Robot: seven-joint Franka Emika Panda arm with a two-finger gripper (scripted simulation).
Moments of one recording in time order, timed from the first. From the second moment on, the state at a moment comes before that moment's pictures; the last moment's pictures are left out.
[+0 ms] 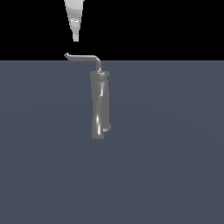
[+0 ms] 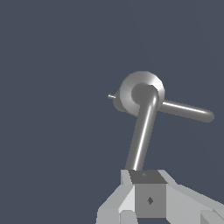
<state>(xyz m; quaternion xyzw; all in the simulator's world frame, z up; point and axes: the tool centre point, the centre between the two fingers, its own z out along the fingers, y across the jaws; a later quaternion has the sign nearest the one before) 0.029 0.116 0.350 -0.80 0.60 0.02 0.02</state>
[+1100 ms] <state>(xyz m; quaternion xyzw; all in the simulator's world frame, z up) 0.064 0.140 0.301 -0.73 0.69 0.00 0.00</state>
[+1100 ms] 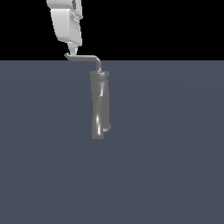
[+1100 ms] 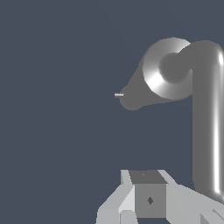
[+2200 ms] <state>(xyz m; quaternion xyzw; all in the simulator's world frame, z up) 0.013 0.138 0.301 -0.72 0.69 0.00 0.00</state>
